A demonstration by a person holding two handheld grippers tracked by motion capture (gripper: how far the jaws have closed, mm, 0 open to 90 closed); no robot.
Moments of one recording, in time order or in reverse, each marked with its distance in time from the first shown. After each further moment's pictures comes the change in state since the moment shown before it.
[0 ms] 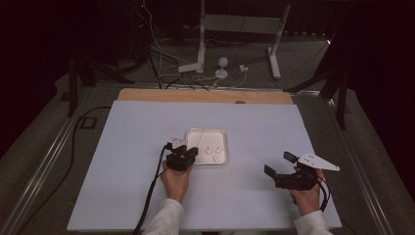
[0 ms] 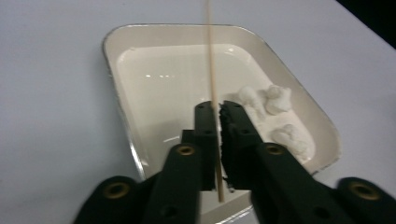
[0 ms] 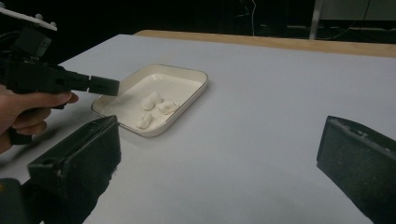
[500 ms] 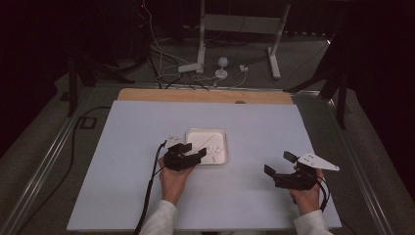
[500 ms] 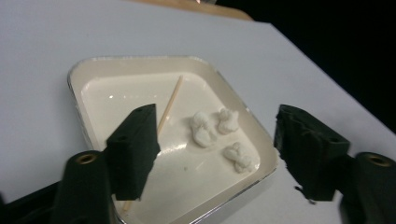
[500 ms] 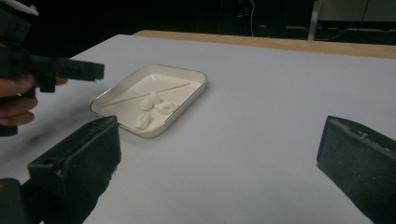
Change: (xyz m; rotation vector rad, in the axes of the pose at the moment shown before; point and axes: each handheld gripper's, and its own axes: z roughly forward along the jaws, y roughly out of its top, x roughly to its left) left arm 0.003 0.011 -0.023 -0.095 -0.146 -0.003; right arm 0.000 0.000 0.000 -0.002 -0.004 -0.003
